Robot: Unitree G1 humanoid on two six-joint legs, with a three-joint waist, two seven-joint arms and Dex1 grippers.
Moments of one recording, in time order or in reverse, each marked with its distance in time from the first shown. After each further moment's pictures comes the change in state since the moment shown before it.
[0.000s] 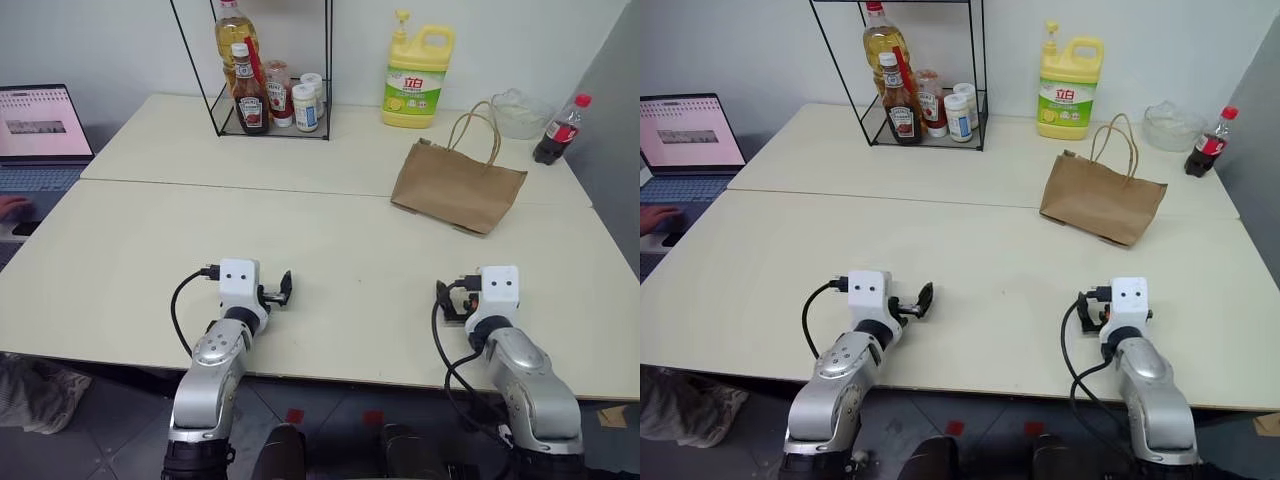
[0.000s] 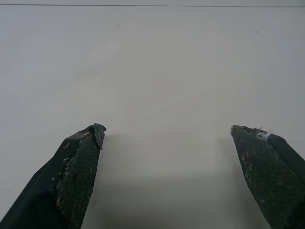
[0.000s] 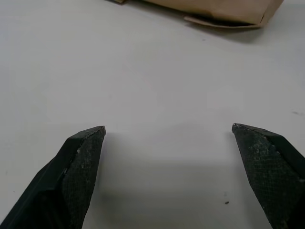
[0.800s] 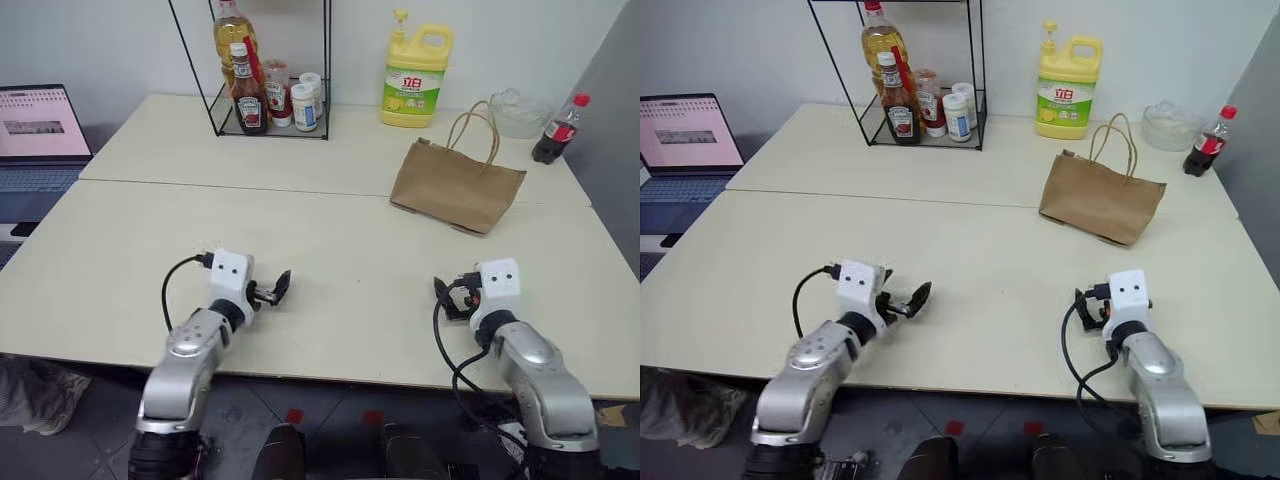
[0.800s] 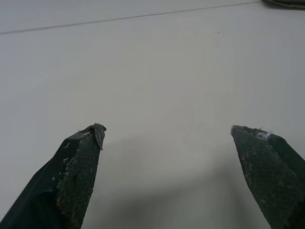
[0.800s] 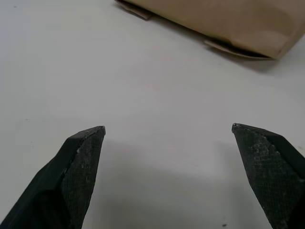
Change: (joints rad) left arm -0.050 0.224 0.023 -0.004 -0.090 0.004 -0.247; right arm -0.024 -0.114 0.013 -0.017 0.037 0.002 0.131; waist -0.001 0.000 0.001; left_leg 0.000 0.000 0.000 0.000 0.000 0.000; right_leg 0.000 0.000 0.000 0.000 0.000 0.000
